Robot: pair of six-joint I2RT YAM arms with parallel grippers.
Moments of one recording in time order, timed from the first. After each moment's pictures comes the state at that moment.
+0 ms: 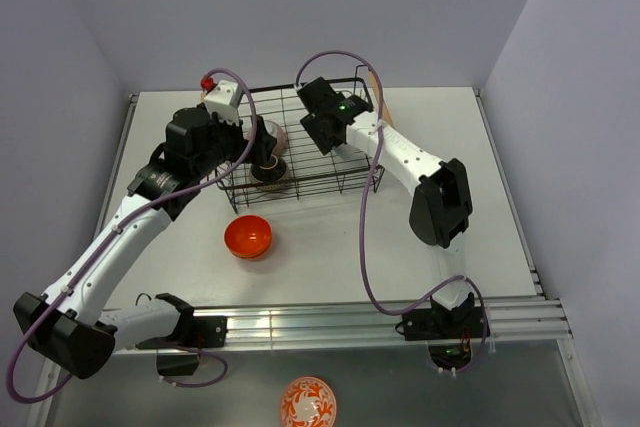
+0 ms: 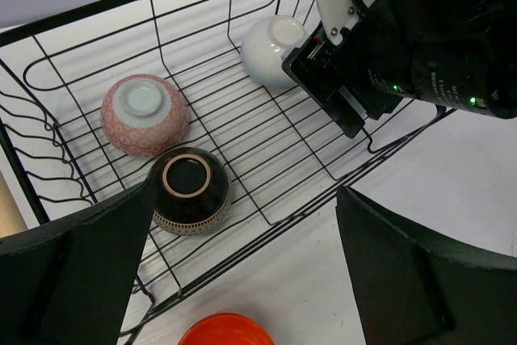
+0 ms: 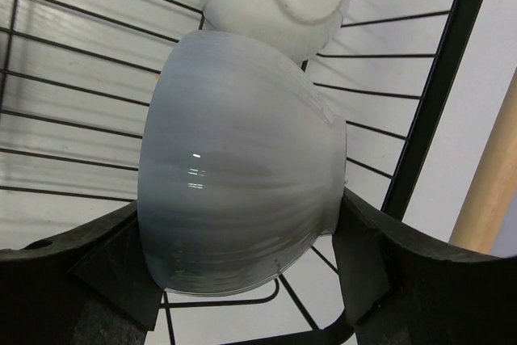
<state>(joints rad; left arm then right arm) -0.49 1.15 1.18 -0.32 0.03 -0.20 0.64 2.03 1.94 -0.88 0.46 -0.07</state>
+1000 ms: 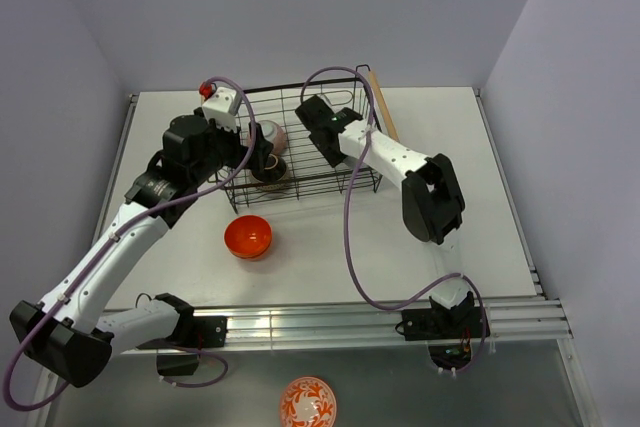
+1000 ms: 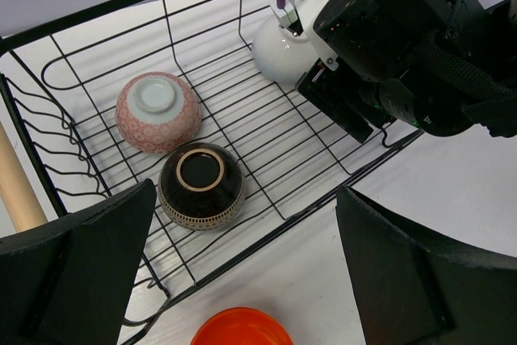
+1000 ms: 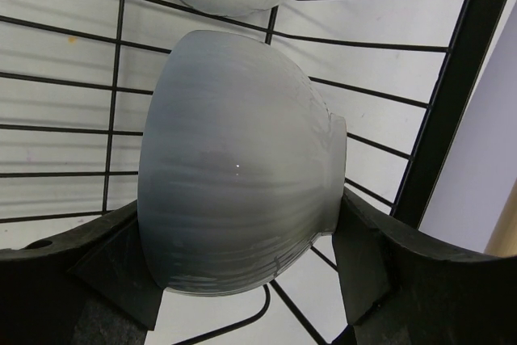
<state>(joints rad) -0.49 1.10 1.12 -0.30 0.01 -0.16 0.65 2.08 1.82 -0.87 0.63 -0.04</state>
